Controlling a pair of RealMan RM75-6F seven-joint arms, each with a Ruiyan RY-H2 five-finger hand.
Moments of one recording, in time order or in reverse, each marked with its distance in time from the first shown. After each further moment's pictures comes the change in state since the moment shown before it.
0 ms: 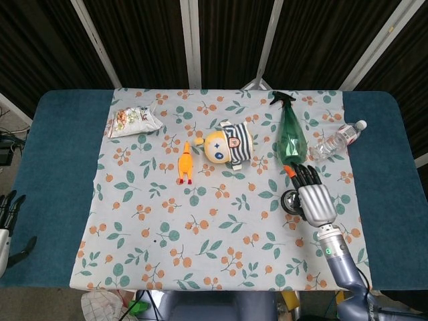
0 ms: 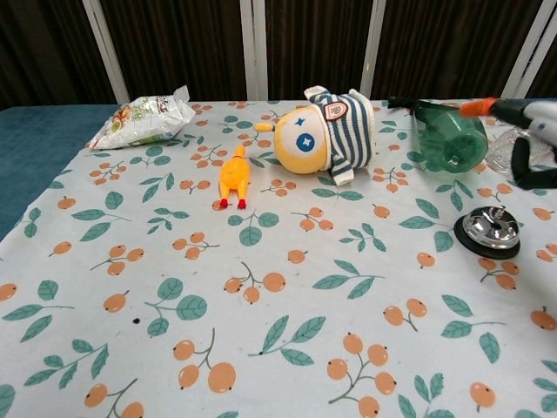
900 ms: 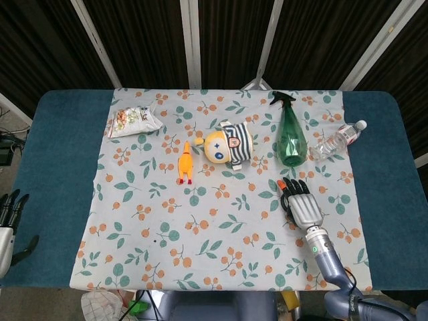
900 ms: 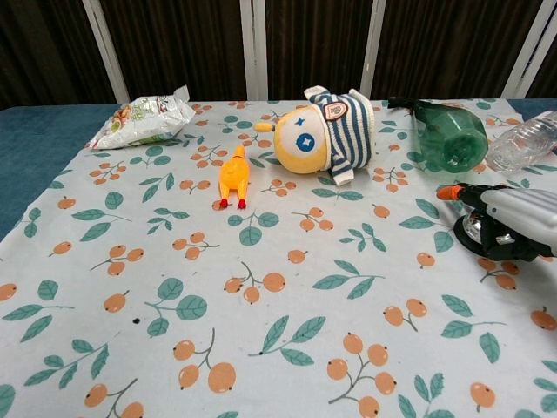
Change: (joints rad) left arm -0.010 -0.020 -0.007 0.006 -0.009 -0.016 0.041; right arm 0.054 -0.245 -0.040 0.366 0.088 -0.219 0.004
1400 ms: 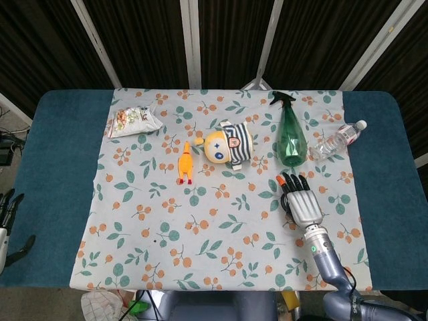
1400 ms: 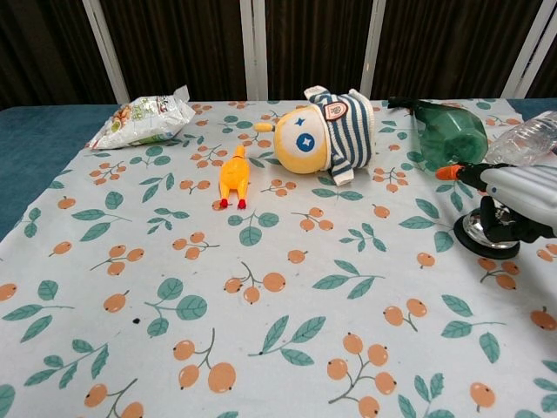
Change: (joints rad) left arm 0.006 0.020 -0.001 0.006 0.009 0.015 -0.056; right arm -0.009 0.046 0.041 -0.128 0.034 0.027 -0.136
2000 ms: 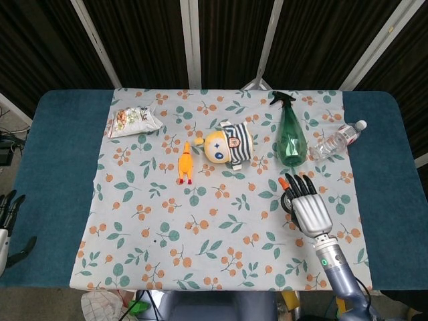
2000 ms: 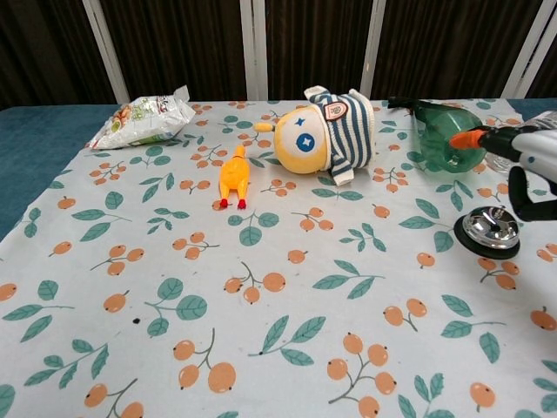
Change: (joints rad) left arm 0.003 0.006 0.006 -0.006 0.013 0.003 -0.012; right arm -0.064 0.135 -0.007 -0.258 -0.086 0.090 -0.109
